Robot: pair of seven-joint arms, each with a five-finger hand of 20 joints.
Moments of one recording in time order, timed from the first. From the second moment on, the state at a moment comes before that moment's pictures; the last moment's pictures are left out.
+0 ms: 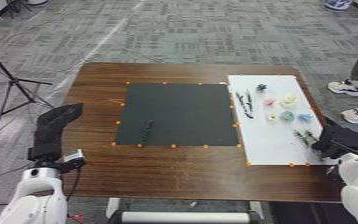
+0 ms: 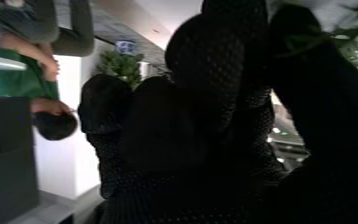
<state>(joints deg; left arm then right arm) 119.1 -55.9 -92.2 -113.0 63.5 24.9 14.1 -113.8 -46.3 96.9 -106.9 -137.7 -10.7 23.7</state>
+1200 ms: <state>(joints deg) 119.9 -54.9 -94.0 -114.2 63.1 23.2 11.8 -94.3 -48.8 73.6 -124.3 -120.3 -15.9 24.5</state>
